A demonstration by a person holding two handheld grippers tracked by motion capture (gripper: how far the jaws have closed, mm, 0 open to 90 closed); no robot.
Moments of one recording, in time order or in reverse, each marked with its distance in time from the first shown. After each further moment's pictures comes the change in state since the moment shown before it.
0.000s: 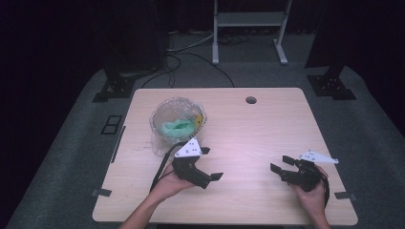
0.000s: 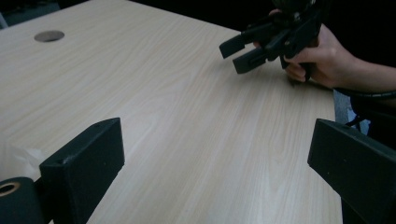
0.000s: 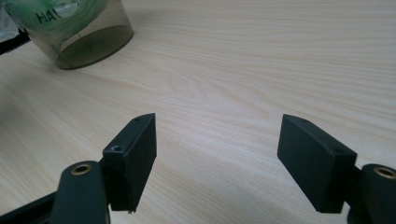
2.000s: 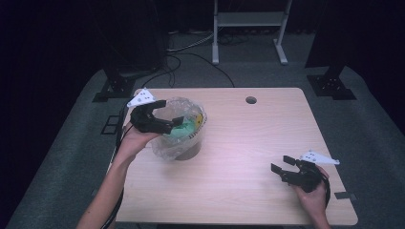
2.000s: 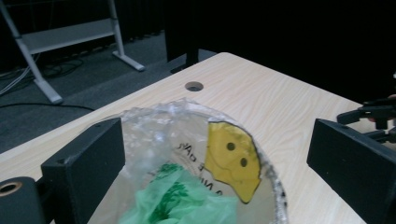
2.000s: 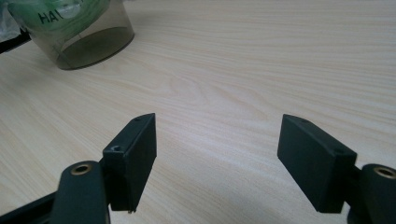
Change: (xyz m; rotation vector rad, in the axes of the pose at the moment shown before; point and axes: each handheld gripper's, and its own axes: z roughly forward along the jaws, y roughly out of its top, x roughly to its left) left arm 0.103 0.049 -0.101 -0.110 0.318 -0.096; right arm 0.002 0.000 -0.003 -0.011 -0.006 -0.016
